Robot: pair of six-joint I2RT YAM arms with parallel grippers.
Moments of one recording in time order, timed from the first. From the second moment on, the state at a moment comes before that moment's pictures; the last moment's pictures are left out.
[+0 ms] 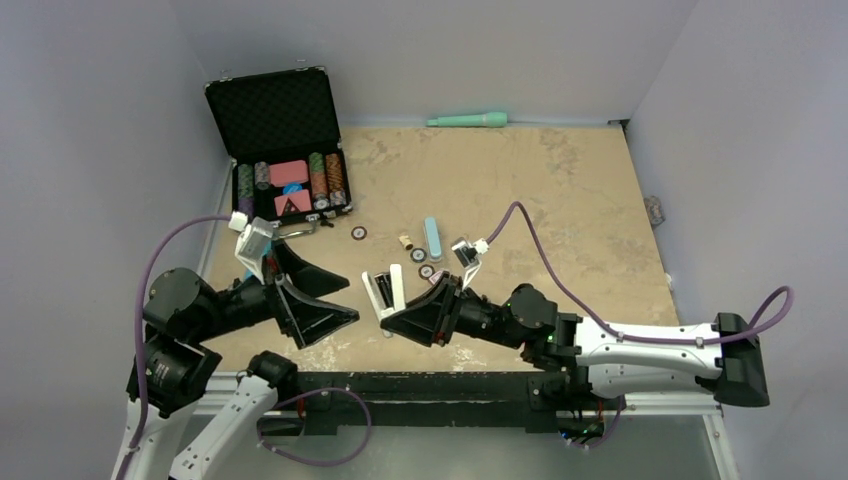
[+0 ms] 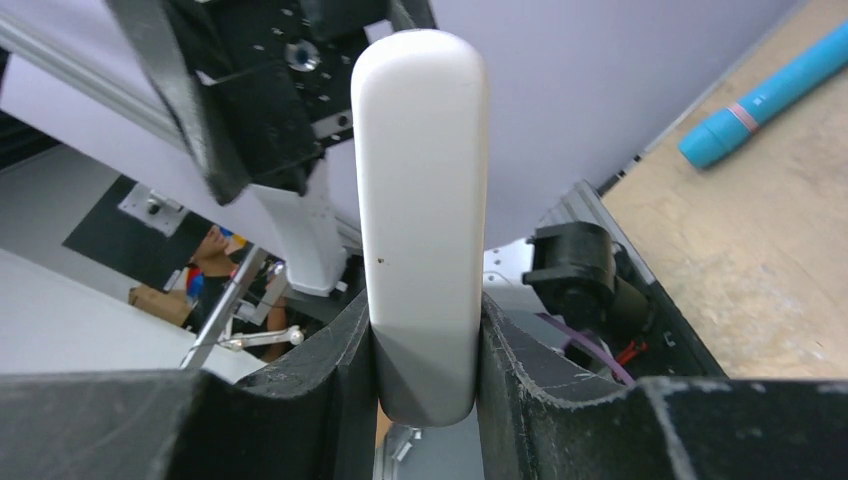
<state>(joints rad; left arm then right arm) -0.41 0.44 1.03 -0.60 0.76 -0.63 1.36 0.99 0.62 0.54 0.05 0.95</state>
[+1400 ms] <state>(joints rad) -0.41 0.41 0.87 -0.16 0.82 -0.95 1.36 1.13 0.84 0.58 -0.12 0.88</state>
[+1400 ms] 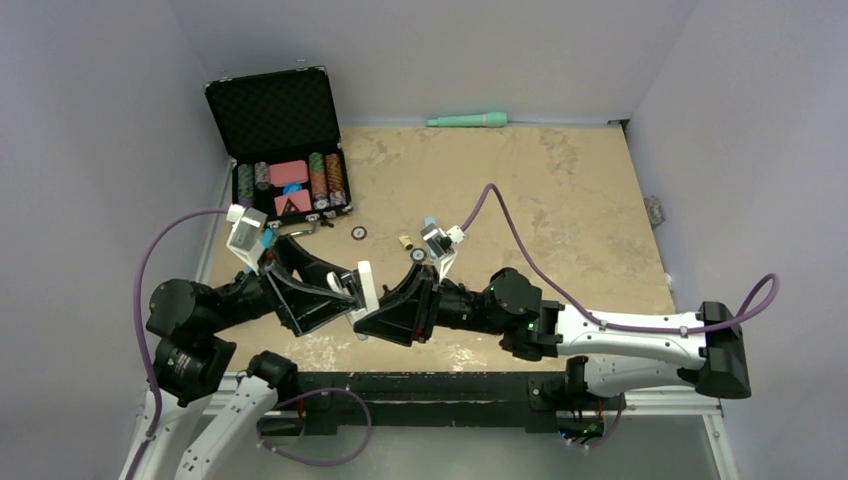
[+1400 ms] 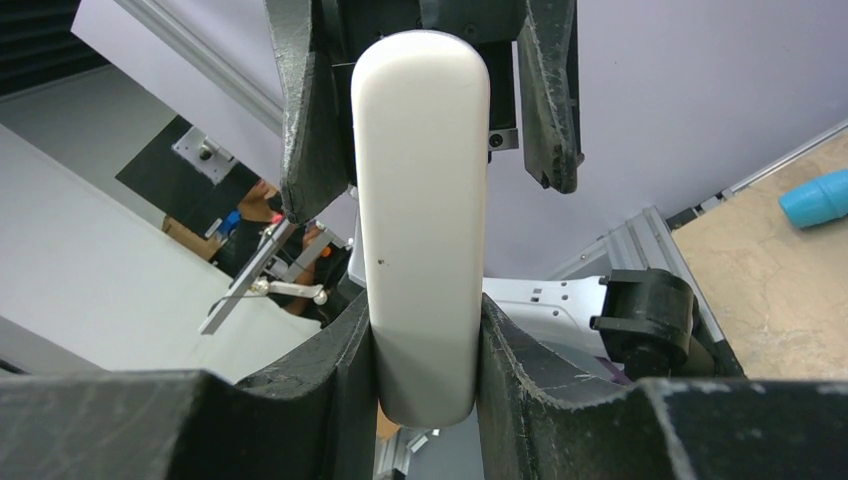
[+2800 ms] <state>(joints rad) -0.41 0.44 0.89 -0.77 0.54 -0.58 1.36 0.92 0.56 0.38 0.10 1.01</state>
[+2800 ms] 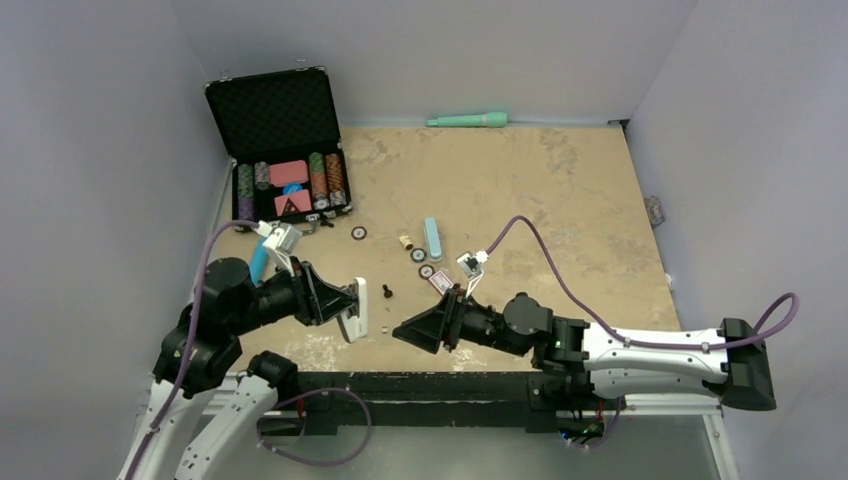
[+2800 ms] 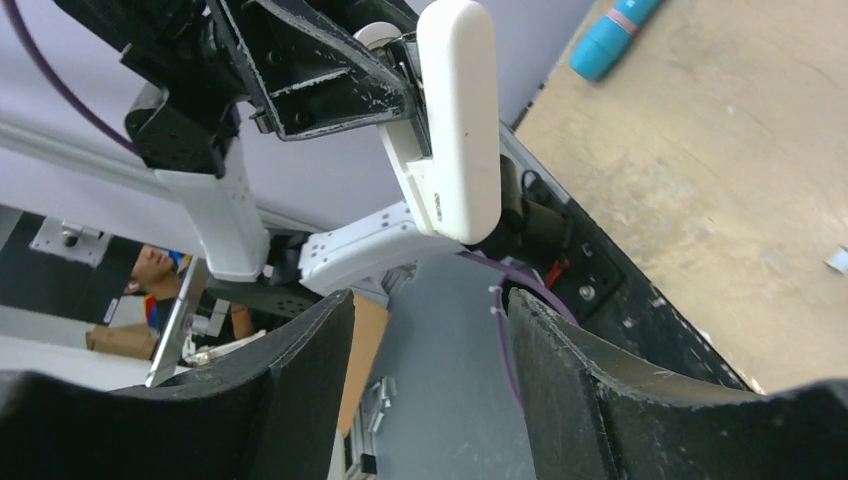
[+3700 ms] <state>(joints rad) -0.54 0.88 0.68 -0.71 0.39 -0.61 1.35 1.06 0.59 0.16 0.34 1.25</state>
